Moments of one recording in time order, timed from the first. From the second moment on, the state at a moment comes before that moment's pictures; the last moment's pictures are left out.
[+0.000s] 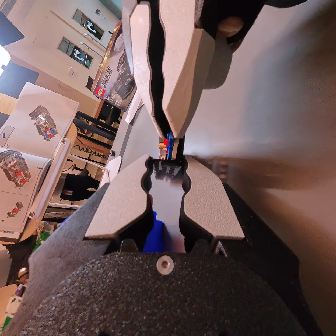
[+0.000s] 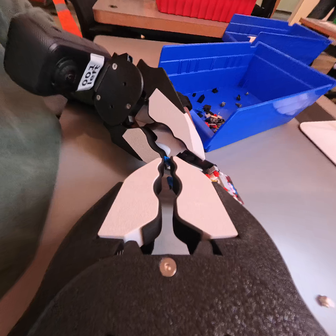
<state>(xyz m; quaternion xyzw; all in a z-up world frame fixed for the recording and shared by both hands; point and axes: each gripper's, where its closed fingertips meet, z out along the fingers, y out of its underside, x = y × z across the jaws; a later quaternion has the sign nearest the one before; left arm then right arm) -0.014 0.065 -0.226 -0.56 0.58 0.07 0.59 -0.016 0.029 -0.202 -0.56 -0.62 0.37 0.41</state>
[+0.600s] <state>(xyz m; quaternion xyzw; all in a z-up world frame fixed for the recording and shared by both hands) -0.013 0.073 -0.227 -0.57 0.57 0.08 0.58 -0.008 0.042 -0.182 -0.63 -0.47 0.54 0.31</state>
